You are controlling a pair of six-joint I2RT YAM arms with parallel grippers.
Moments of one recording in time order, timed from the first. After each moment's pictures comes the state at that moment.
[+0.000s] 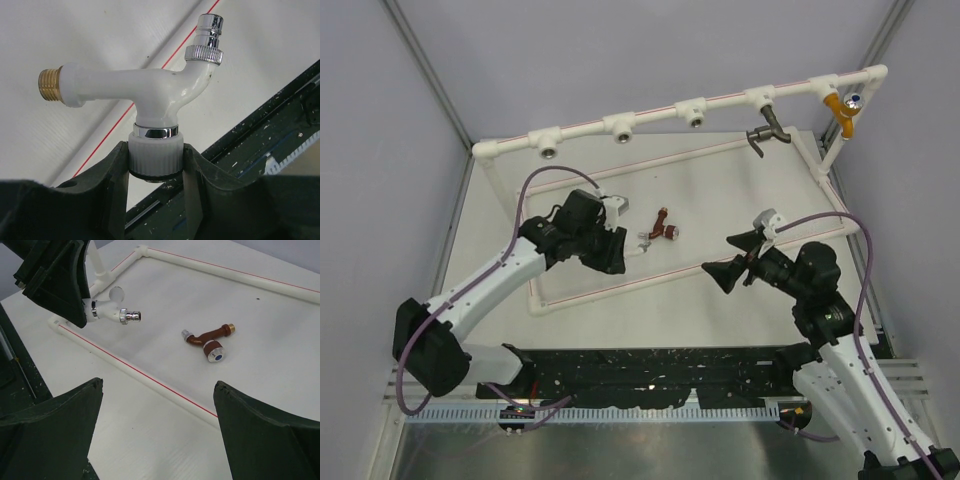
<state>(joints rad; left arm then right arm) -0.62 1.36 1.12 -0.69 0.22 -0.24 0.27 0.53 0.52 -0.12 -0.56 0.05</state>
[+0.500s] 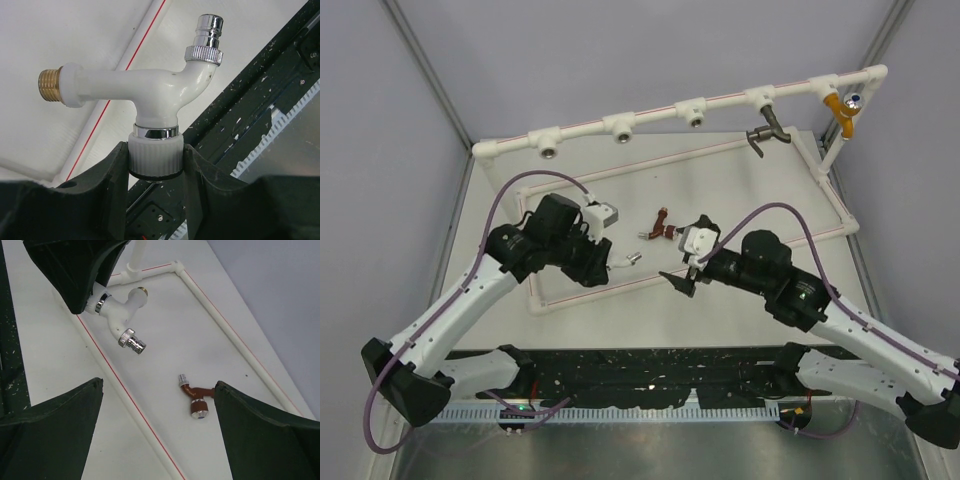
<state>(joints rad) -0.63 1.14 1.16 -0.93 0.29 -0.05 0.82 0.82 0.80 -0.15 -0.25 -0.35</state>
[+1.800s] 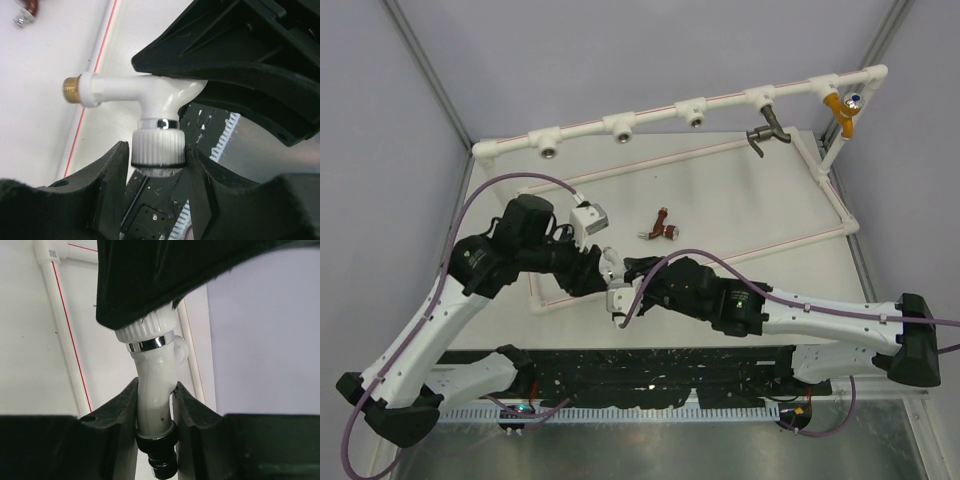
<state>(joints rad) -0.63 1.03 1.28 -1.04 0.51 0.06 1.28 1.19 0.96 -0.09 0.20 -0.89</state>
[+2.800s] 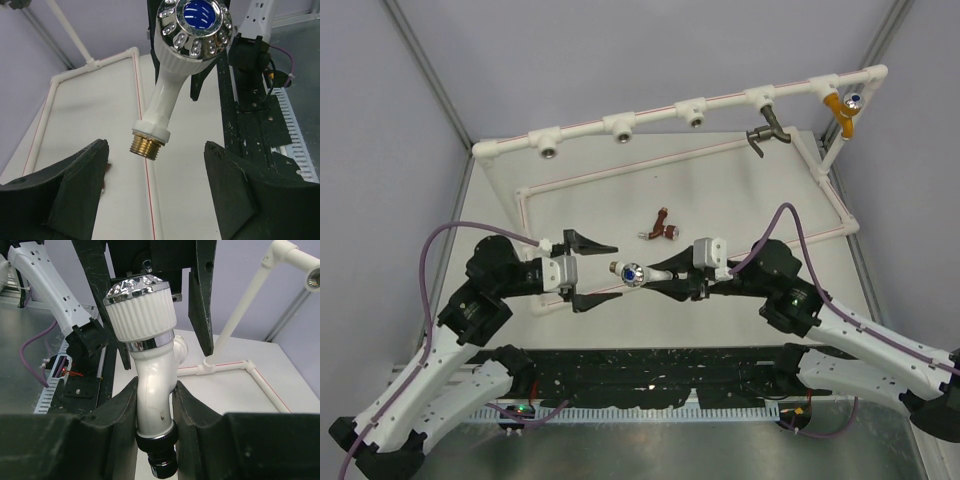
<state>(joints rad) -0.63 0.67 0.82 -0.20 0.80 0.33 0.95 0.84 0.76 0.22 -0.54 -0.18</state>
